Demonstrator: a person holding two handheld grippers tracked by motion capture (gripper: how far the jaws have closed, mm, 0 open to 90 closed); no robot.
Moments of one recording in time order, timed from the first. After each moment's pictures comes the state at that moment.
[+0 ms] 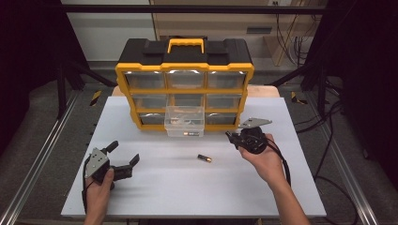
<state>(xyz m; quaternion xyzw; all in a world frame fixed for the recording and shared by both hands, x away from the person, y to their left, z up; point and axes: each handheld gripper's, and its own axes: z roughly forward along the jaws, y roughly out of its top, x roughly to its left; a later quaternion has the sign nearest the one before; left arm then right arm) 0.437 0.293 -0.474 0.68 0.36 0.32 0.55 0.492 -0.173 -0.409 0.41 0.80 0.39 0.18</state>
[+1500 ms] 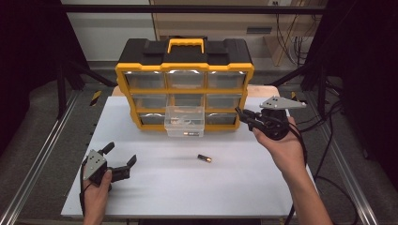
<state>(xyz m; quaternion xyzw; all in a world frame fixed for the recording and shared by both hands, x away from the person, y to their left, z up) 0.431 0.299 -0.474 0.68 0.37 0.34 0.54 0.472 -0.197 -0.312 0.39 0.75 0.48 0.23</state>
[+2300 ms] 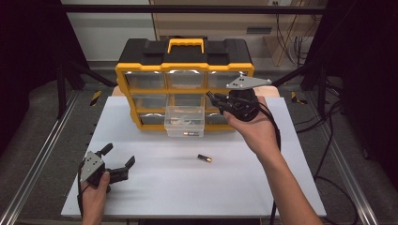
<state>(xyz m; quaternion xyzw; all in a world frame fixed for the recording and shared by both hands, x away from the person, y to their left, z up) 0.426 0.303 -0.472 0.67 0.37 0.34 0.55 0.500 -0.126 -0.272 0.34 0.77 0.49 0.23</state>
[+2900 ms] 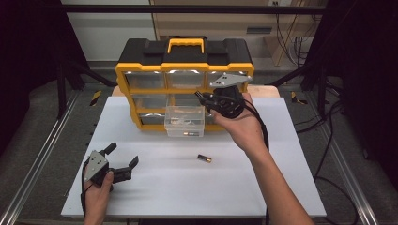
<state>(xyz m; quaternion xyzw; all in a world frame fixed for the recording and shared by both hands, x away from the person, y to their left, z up) 0.429 0.293 -0.471 0.68 0.36 0.33 0.55 0.512 -0.095 -0.273 0.32 0.79 0.47 0.24</state>
